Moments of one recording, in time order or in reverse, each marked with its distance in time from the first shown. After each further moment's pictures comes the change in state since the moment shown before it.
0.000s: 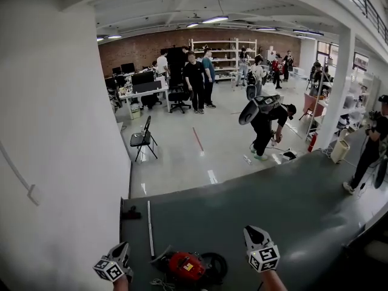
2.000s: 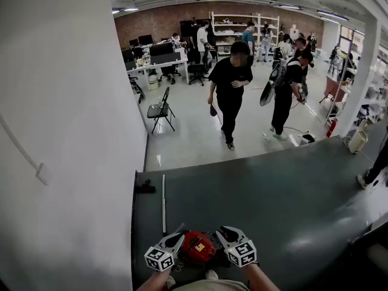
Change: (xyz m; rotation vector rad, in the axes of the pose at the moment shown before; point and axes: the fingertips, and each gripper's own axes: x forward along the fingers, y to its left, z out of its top) left arm 0.100 -0.081 -0.138 0.034 0.147 -0.196; right arm 0.087 0.162 -0.123 0.090 0.207 0.363
